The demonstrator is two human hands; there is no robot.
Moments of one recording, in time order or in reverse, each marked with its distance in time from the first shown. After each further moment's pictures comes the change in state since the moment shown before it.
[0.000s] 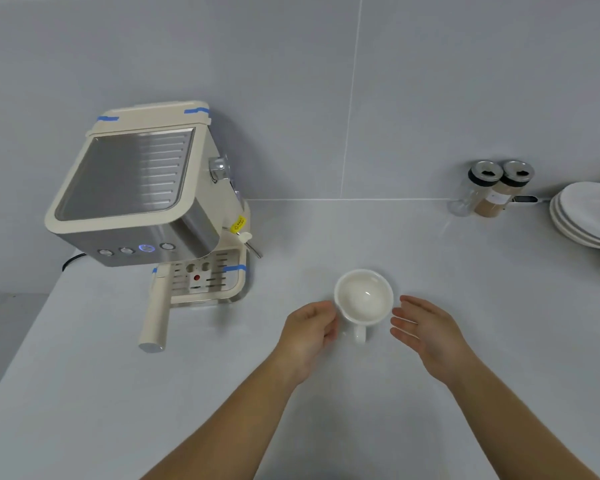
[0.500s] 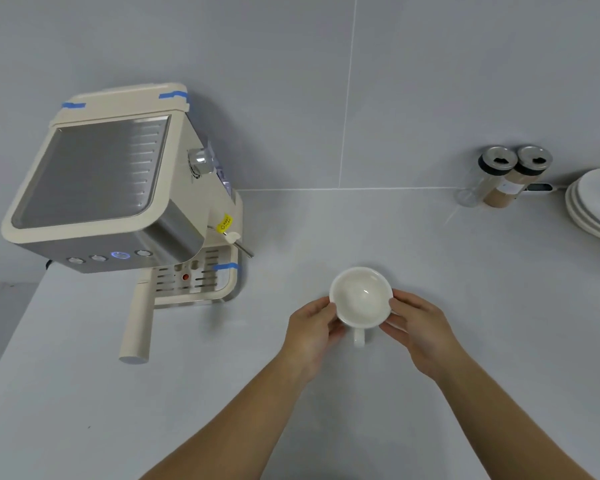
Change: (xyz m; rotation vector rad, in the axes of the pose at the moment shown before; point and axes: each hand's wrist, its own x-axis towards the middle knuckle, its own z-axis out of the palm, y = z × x) left_hand 0.028 -0.005 0.017 -0.142 0.048 -0.049; right_hand 0.015 -0.004 0.019 -0.009 -0.048 0.006
